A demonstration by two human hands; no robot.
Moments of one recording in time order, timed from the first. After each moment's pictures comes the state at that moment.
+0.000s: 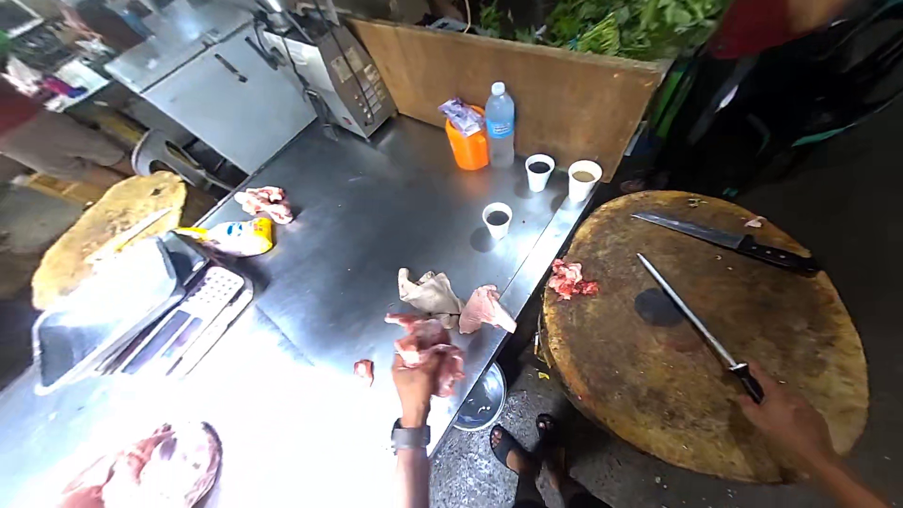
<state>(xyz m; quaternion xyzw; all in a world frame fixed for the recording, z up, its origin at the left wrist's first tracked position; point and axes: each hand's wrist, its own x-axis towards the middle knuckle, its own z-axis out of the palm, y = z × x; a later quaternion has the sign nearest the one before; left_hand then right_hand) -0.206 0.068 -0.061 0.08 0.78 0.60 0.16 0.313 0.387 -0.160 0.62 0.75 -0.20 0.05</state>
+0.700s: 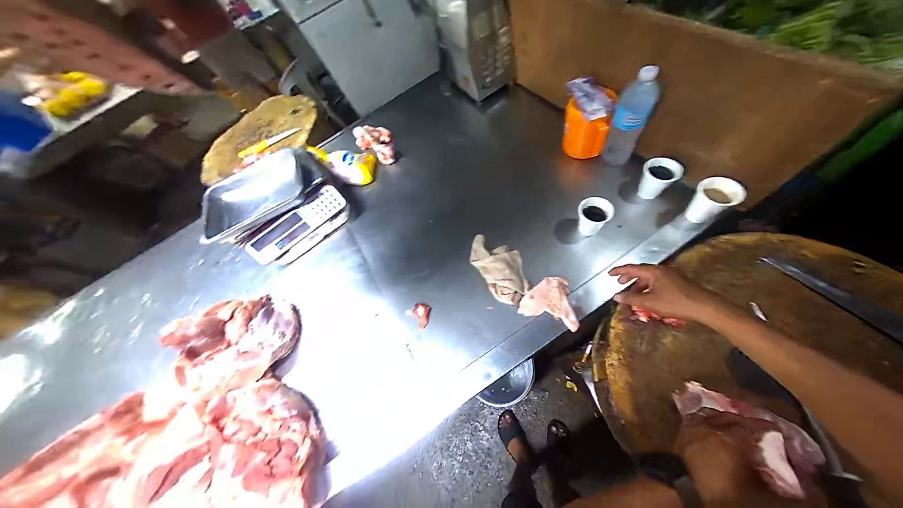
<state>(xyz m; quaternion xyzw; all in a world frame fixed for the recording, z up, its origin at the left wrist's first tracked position) 0.066 0.241 -0.085 0.46 0.69 0.41 0.36 -0.090 0.411 -0.017 0.17 0.89 -0.39 0.15</state>
